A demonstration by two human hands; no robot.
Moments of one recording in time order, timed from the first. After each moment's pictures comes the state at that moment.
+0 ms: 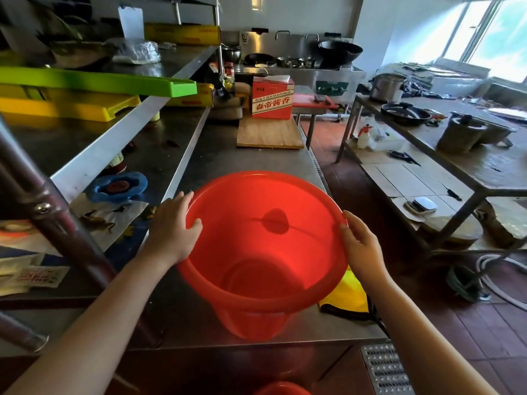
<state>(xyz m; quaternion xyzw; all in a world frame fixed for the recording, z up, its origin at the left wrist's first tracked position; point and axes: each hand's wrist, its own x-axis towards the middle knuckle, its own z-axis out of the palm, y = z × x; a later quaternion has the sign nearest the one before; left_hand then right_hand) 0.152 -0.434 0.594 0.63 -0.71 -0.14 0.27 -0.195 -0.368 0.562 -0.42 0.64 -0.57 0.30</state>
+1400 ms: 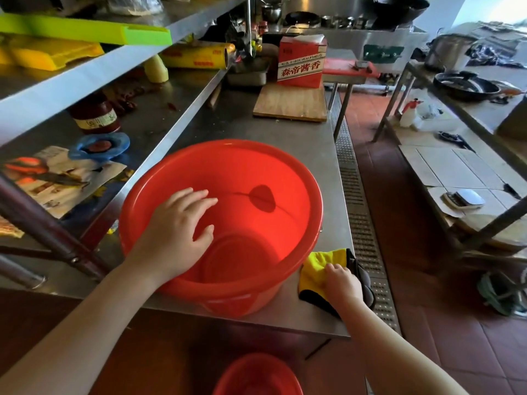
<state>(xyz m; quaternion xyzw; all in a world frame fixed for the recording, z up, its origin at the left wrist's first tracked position) 0.053 -0.360 0.599 0.60 -0.78 -0.03 0.17 -0.293 -0.392 0.376 -0.67 0.73 0.08 0.09</state>
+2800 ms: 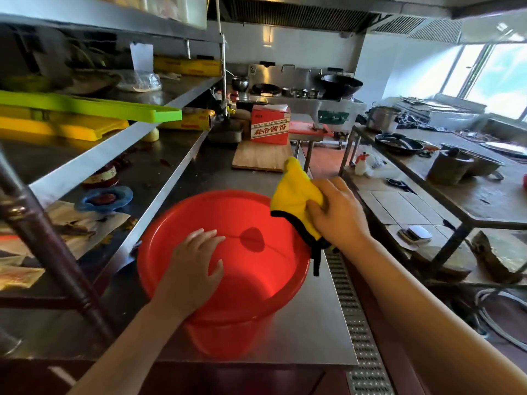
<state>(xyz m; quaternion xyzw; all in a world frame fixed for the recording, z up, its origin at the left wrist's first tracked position) 0.057 -0.354 0.593 0.57 -0.79 -0.02 0.25 -0.236 -0.389 0.679 -0.71 0.62 -0.35 -0.04</state>
